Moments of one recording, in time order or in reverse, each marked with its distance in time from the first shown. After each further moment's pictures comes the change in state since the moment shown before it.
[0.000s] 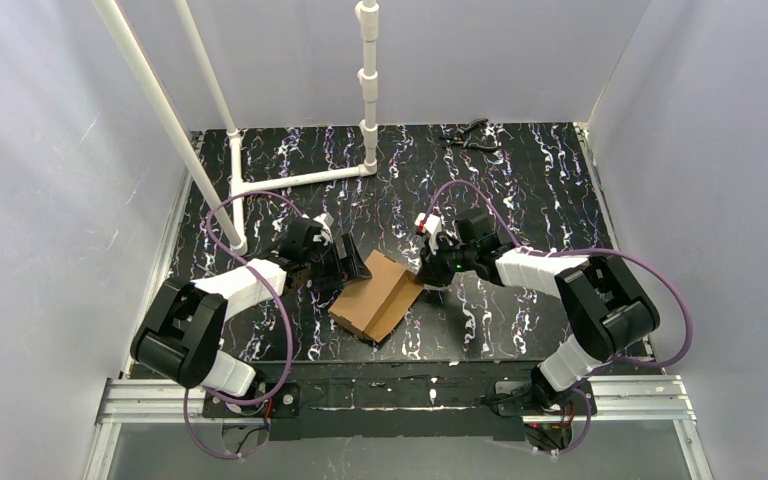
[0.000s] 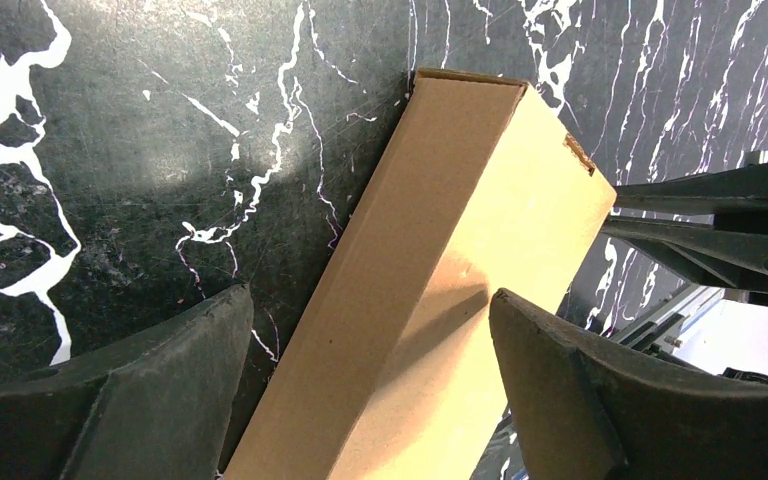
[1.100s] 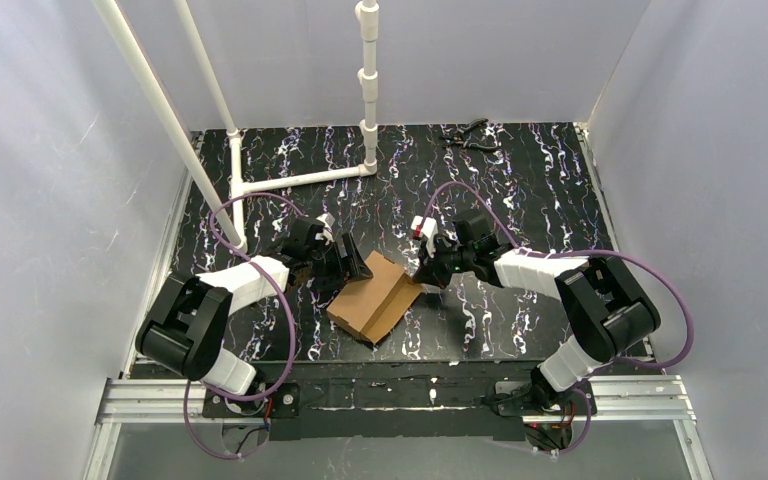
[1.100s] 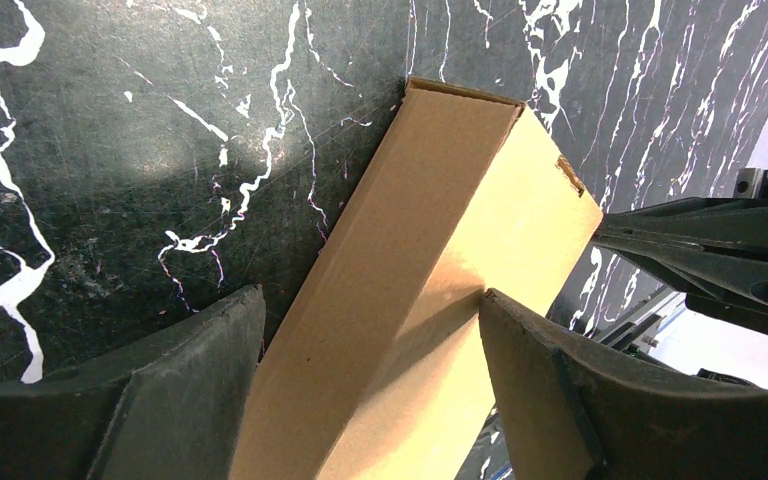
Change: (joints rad) left arm 0.000 0.042 0.018 -0.003 0.012 -0.039; right arm 0.022 -0.010 0.000 0.006 -0.010 -0.063
